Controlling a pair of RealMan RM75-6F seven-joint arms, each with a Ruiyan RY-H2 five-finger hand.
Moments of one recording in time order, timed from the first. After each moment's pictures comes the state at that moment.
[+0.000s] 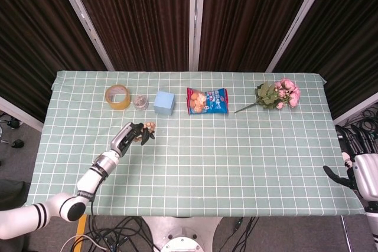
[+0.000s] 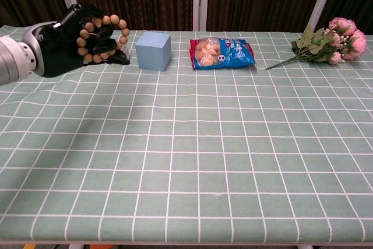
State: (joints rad) left arm -0.66 -1.50 -0.24 -1.51 1.24 0.80 -1.10; right arm 0.10 -0.94 0.09 -1.71 -1.57 1.54 0.18
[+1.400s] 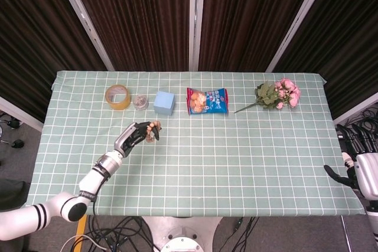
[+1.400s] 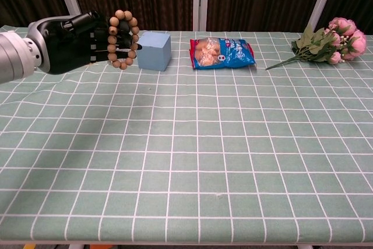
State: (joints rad) left arm -0.64 -1.50 -0.28 -1.53 1.30 0.77 -1.13; right arm 0.10 -0.94 0.09 -1.69 -1.57 1.53 0.21
